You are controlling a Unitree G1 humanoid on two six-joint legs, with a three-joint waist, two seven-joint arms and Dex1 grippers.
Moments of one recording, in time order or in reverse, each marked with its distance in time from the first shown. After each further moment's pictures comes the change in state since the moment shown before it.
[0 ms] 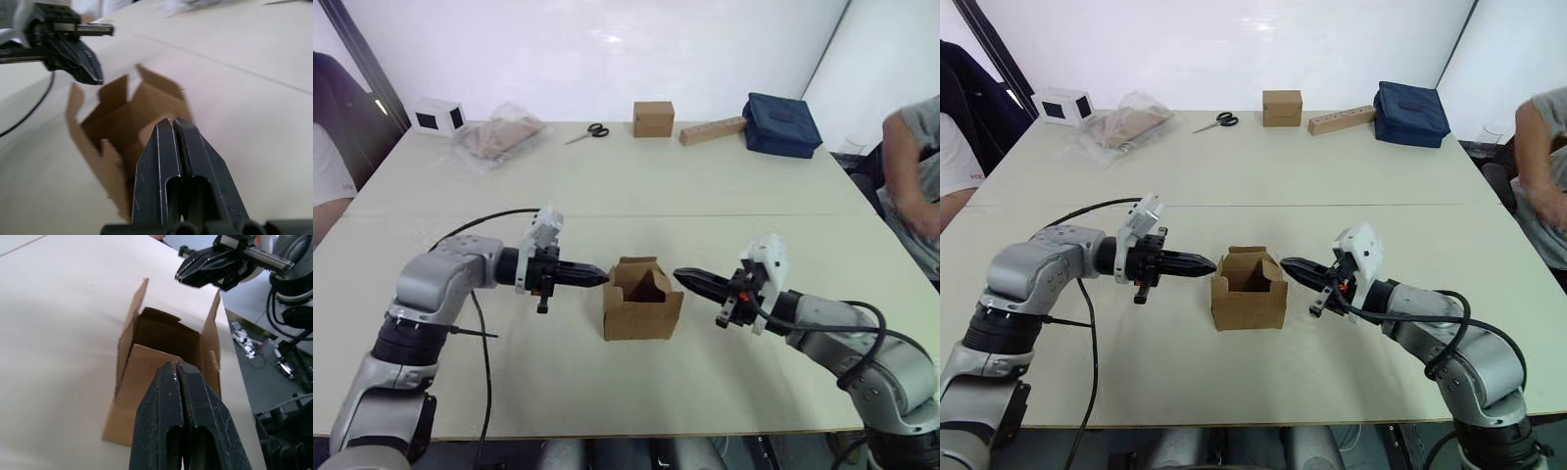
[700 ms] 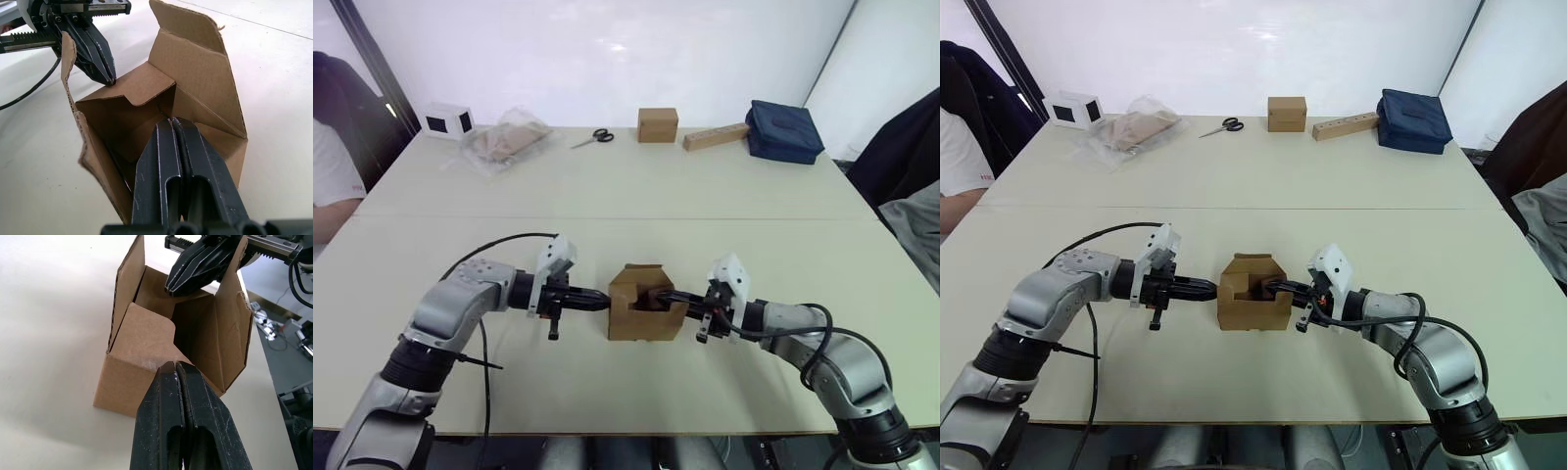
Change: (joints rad) left arm 0.094 -0.008 -0.082 -0.018 0.082 -0.120 0.068; right arm -0.013 0.015 0.139 0.166 -0.156 -0.134 0.114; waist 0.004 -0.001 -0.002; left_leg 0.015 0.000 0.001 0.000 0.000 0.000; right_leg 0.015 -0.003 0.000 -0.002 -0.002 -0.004
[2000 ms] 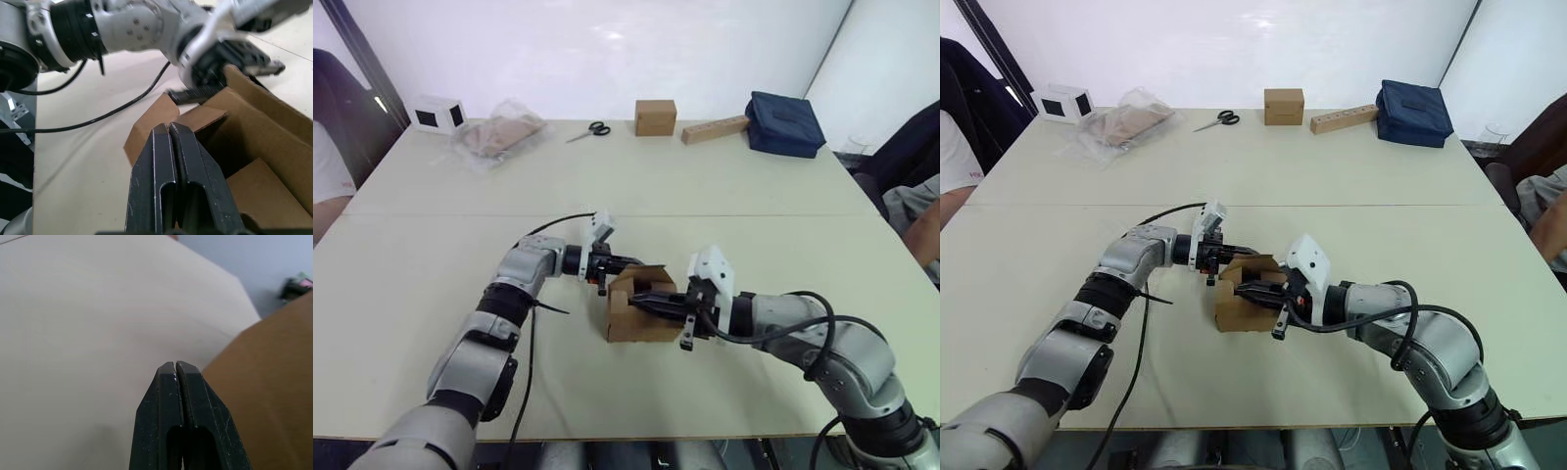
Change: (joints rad) left arm -0.365 -0.336 -0.039 0.681 0.162 -0.259 -0.138; right arm -0.110 -0.017 0.064 -0.193 0.158 0.192 -0.123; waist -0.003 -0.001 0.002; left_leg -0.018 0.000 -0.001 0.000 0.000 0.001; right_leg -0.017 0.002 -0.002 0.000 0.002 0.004
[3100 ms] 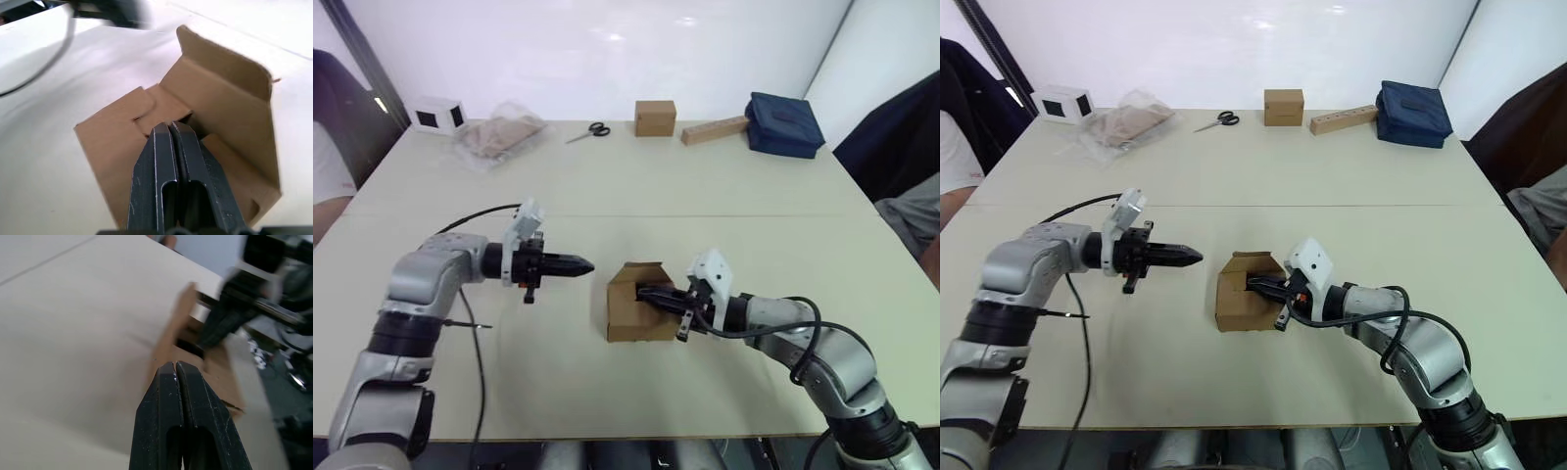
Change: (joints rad) left arm 0.294 0.381 0.180 -0.629 -0.262 0.357 -0.042; right arm 0.047 0.034 -0.001 0.086 -0.161 -0.107 0.021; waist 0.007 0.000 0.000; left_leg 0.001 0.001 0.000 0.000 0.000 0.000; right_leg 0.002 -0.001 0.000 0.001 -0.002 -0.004
